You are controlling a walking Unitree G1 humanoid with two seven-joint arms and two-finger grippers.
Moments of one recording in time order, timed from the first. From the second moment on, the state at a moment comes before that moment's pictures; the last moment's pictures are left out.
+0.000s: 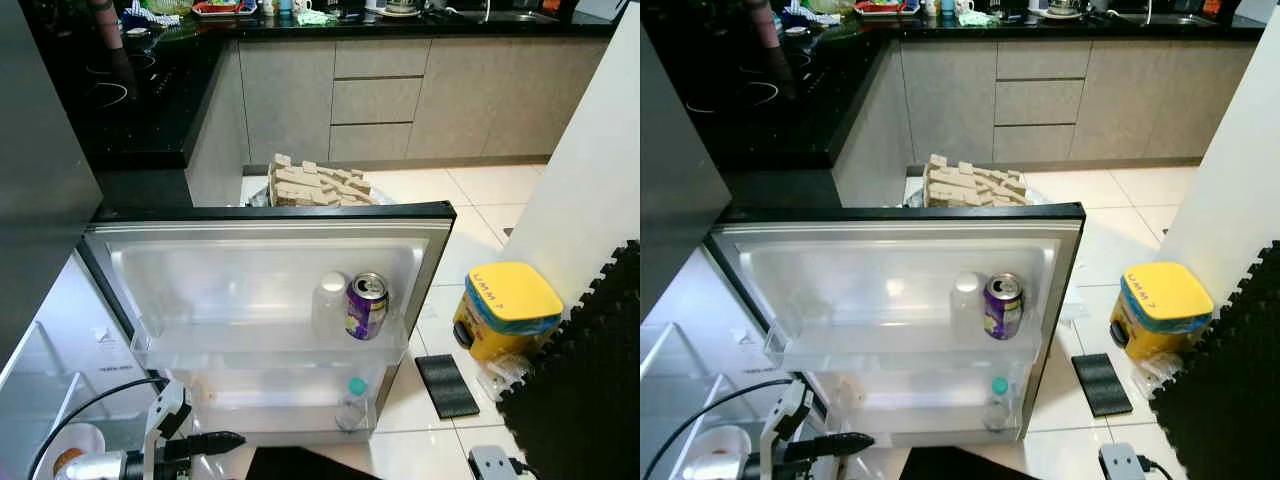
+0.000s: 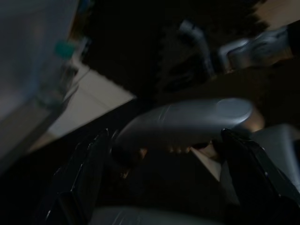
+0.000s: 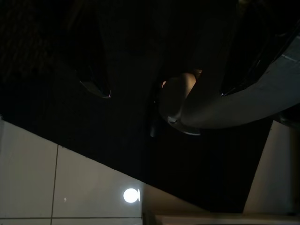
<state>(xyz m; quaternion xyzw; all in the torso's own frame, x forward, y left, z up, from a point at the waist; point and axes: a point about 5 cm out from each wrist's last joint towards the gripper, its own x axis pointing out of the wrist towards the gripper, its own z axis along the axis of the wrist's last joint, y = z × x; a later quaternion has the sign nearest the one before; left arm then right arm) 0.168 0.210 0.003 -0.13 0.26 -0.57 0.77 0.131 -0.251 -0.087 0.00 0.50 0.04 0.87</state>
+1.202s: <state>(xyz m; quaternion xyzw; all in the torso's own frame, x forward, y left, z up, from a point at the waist) 0.117 0.193 -0.104 -0.04 0.52 -0.10 0.85 0.124 -0.241 -0.095 -0.04 0.53 0.00 0.85</state>
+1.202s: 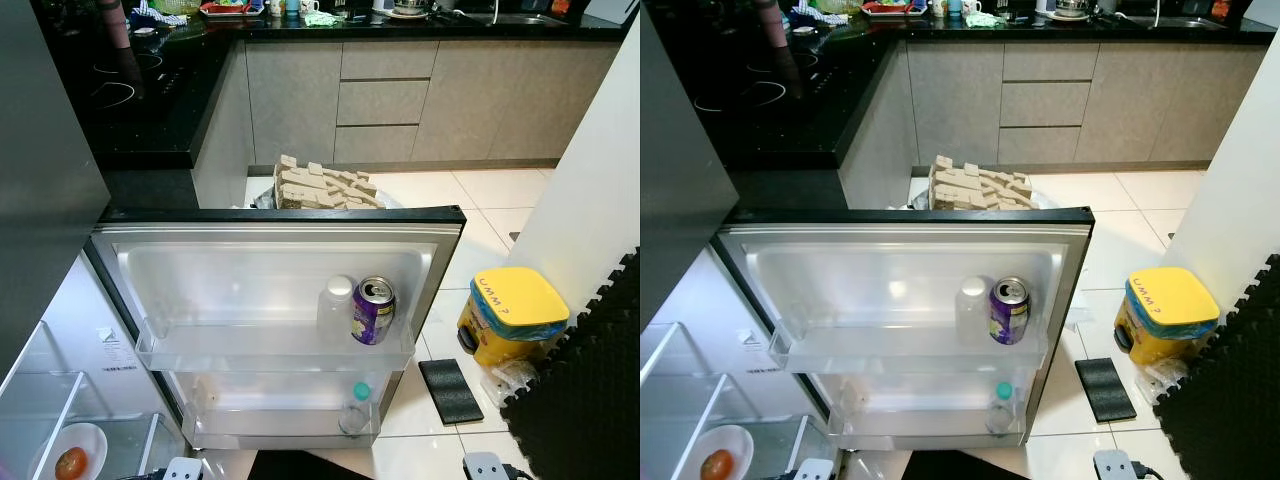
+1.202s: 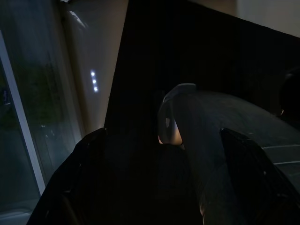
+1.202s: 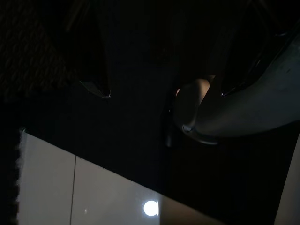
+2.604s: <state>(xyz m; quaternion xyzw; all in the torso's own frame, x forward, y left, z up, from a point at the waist) 0.119 0.183 -0.105 -0.08 0.53 -0.11 0.84 0.117 -0.225 -0.102 -0.05 0.54 0.03 0.84</state>
